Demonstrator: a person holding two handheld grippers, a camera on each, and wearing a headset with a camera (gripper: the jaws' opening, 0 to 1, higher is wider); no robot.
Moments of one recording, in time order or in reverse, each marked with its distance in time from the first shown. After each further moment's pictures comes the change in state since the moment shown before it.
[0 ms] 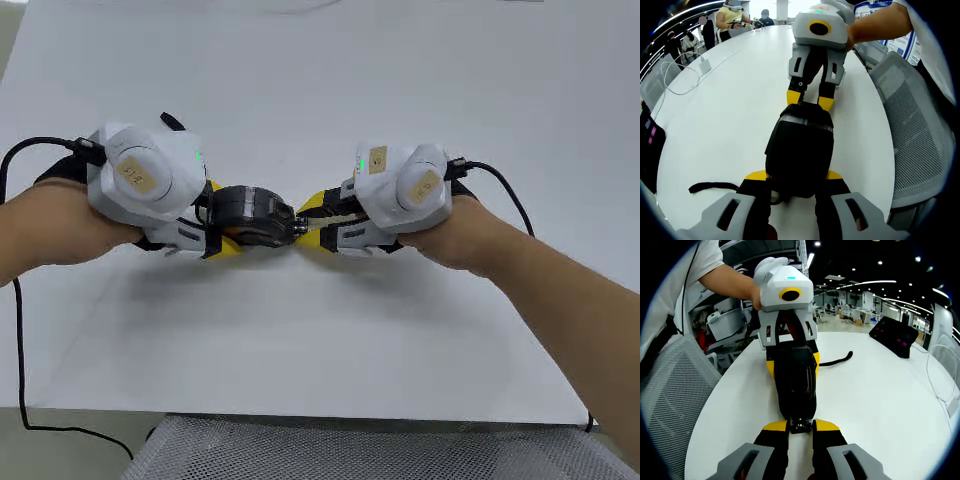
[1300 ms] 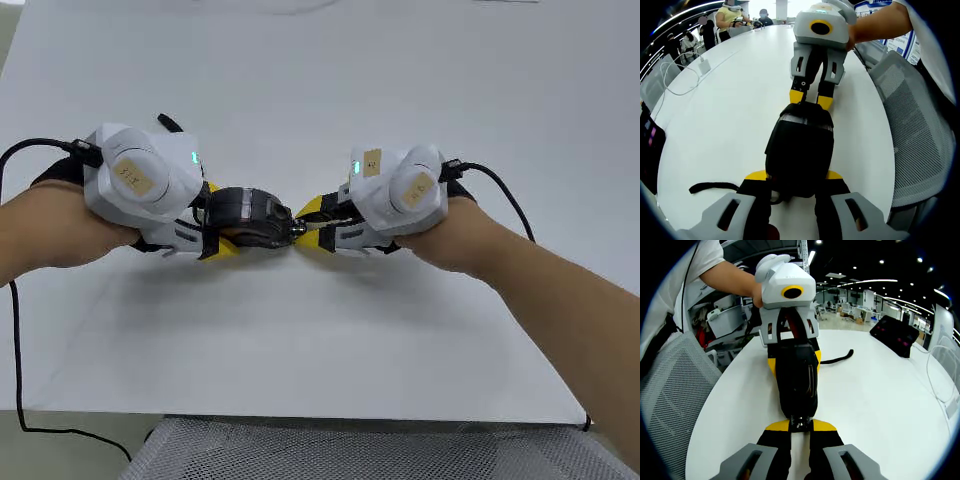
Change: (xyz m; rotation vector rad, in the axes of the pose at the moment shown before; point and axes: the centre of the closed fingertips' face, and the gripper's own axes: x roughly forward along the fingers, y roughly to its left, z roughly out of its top) left arm -0.001 0.001 -0.002 0.008 0.004 -0.001; right arm 0.002 -0.001 -0.003 -0.008 0.028 -0.003
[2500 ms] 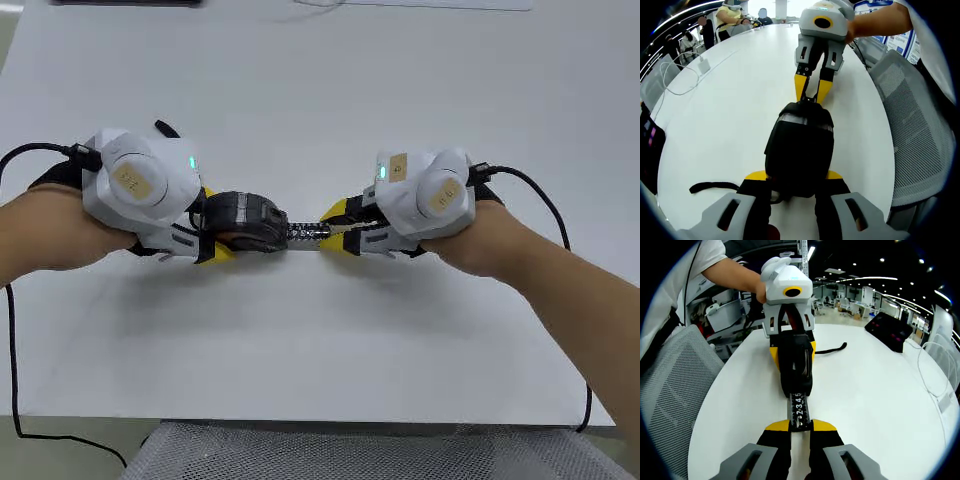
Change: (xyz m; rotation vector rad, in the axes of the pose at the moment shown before) left arm 0.000 -0.001 -0.001 0.000 0.008 -0.003; right arm -0.031 -0.001 -0.018 -0.008 0.055 -0.031
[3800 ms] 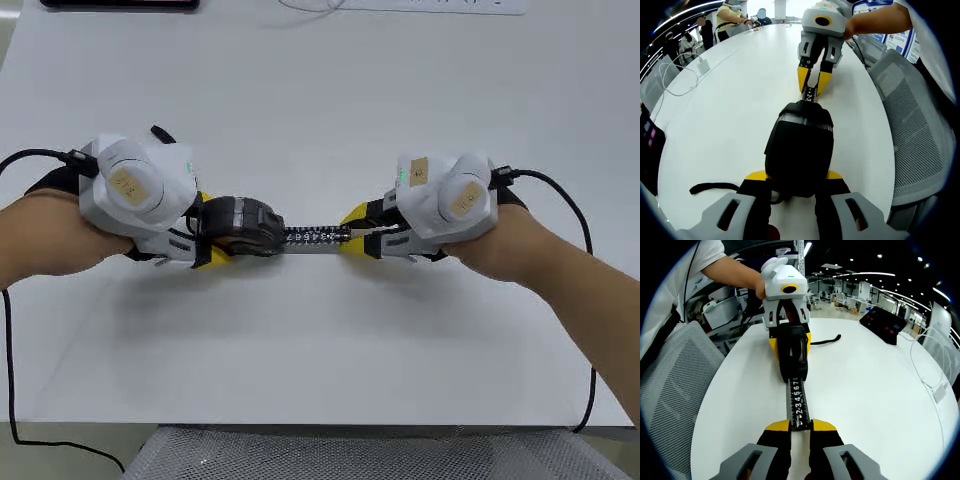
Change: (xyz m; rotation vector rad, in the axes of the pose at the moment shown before) left arm 0.000 0.001 0.000 0.008 0.000 -0.003; right arm -0.020 -0.002 -0.018 0.021 0.047 -0.025
